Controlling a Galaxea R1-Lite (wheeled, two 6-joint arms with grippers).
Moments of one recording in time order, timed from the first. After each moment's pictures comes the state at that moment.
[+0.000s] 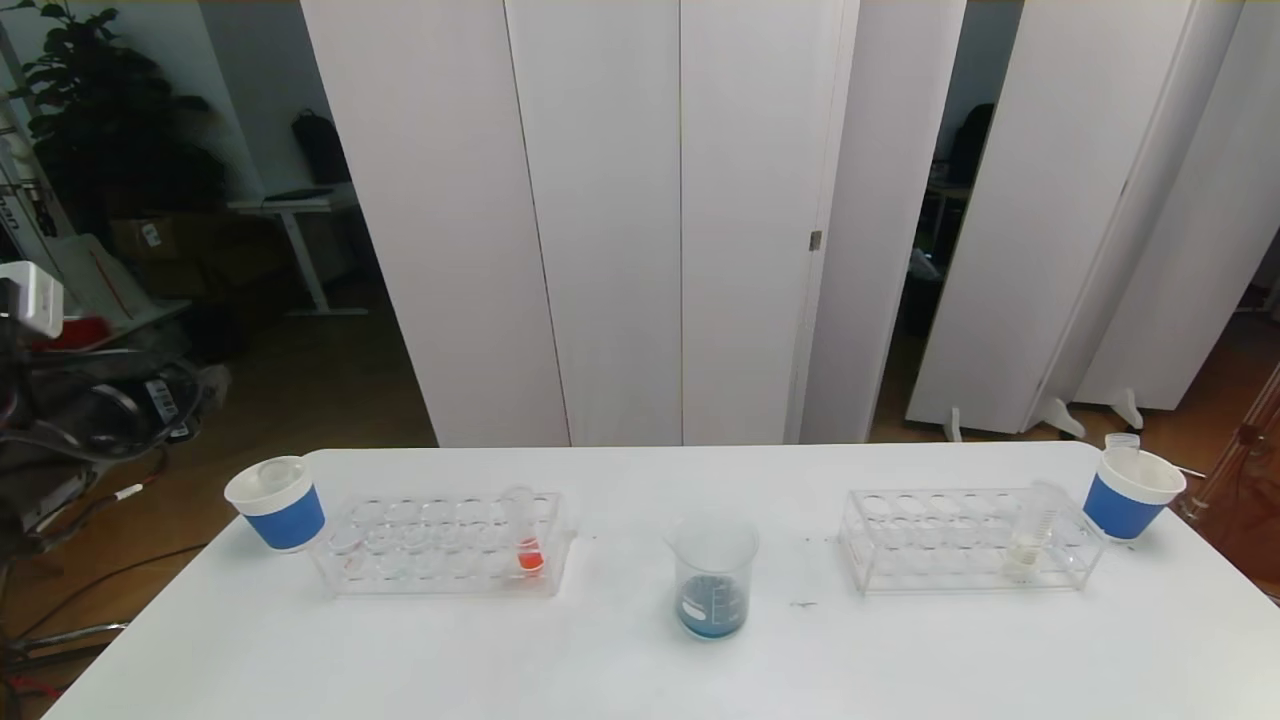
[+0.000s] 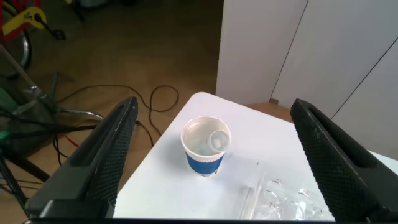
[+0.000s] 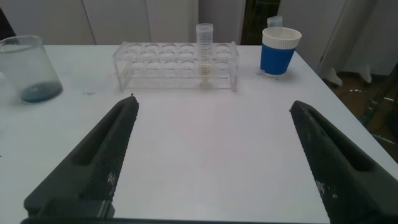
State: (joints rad) left arm 0.18 1.50 -0.68 -0.66 0.28 -0.05; right arm 0.00 0.00 0.00 0.00 -0.01 0.03
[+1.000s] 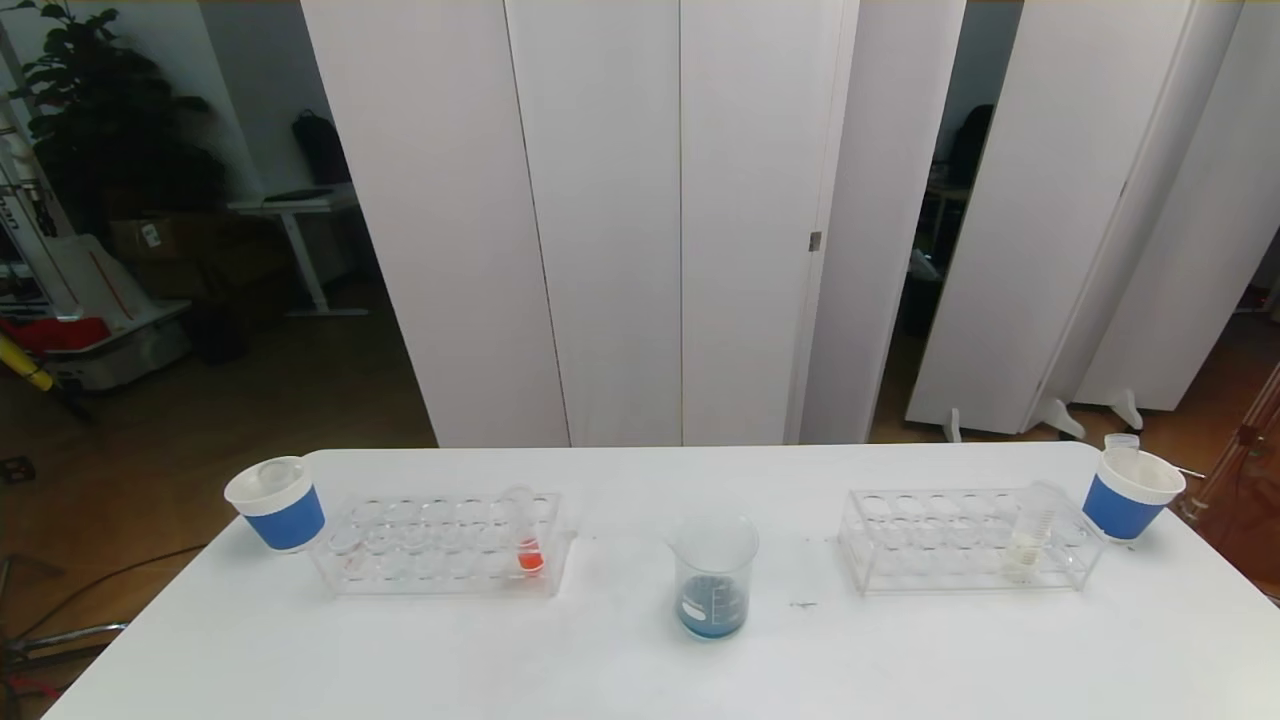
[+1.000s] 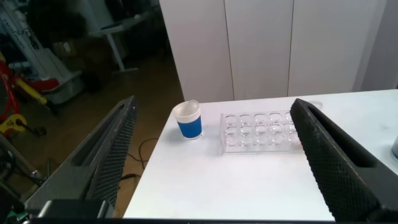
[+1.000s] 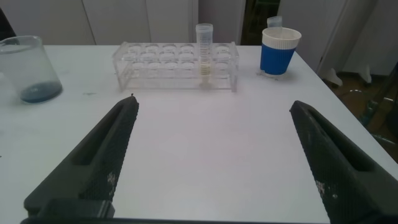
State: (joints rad) left arm 0.09 0.37 -0.59 0.12 0.06 0.18; right arm 0.00 0.00 0.00 0.00 -0.01 0.03
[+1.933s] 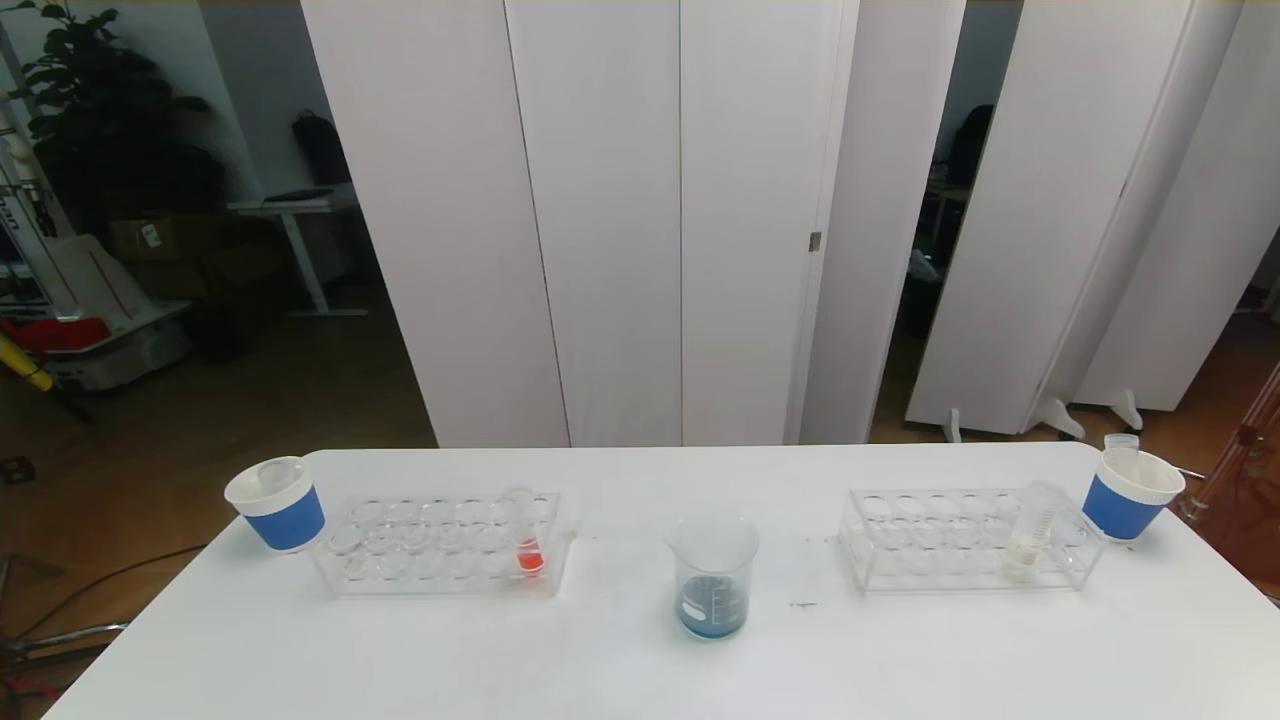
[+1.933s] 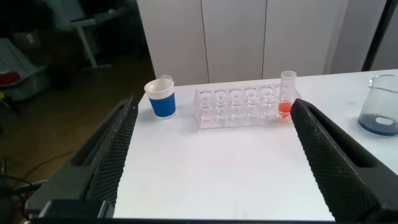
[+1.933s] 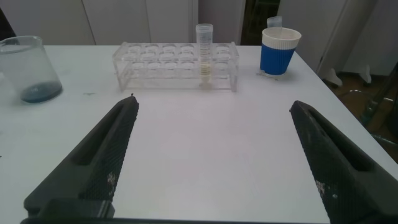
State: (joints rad) left arm 0.01 0.12 -0.35 0.13 0.05 0.11; right arm 0.00 0.00 0.00 0.00 -0.01 0.03
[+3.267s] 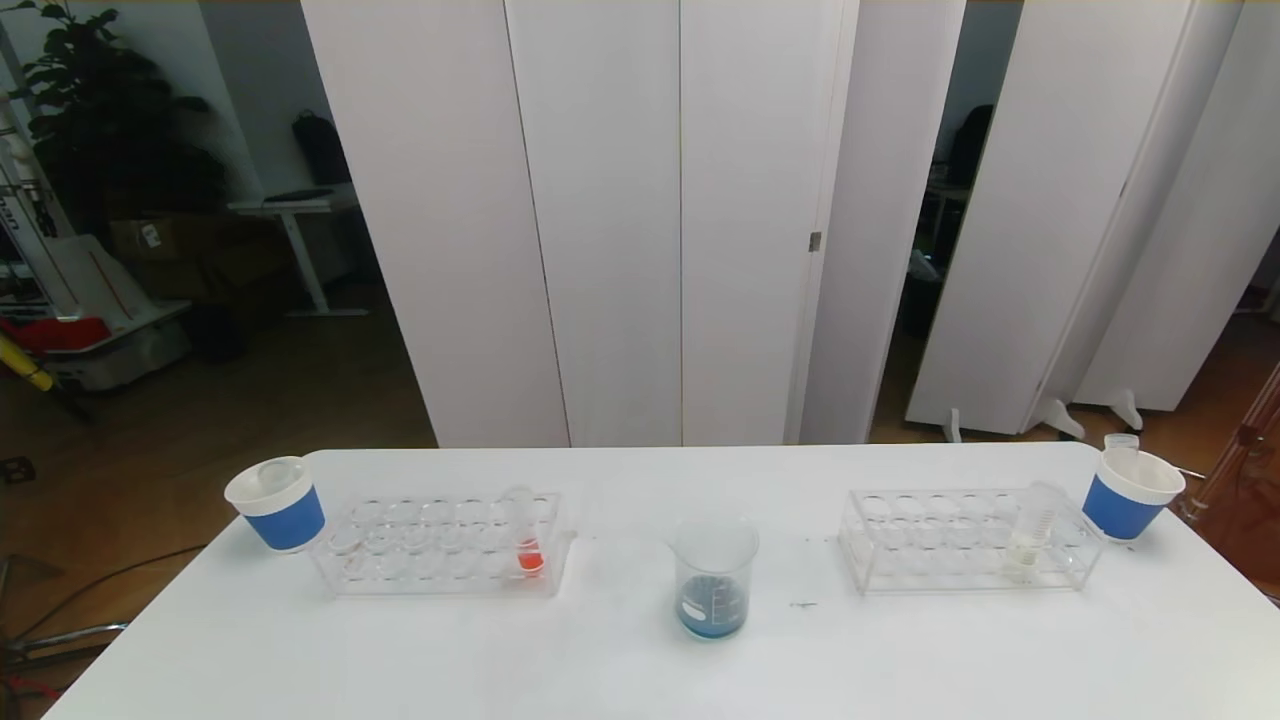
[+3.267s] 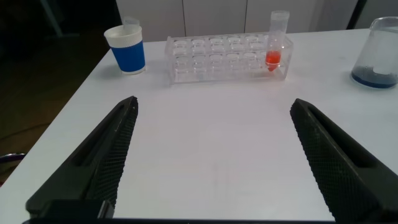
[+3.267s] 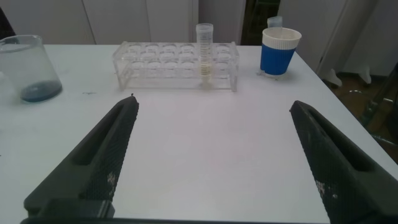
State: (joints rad) left arm 0.00 0.00 0.00 0.01 -0.01 0.04; right arm 0.00 0.00 0.00 0.00 -0.01 0.03
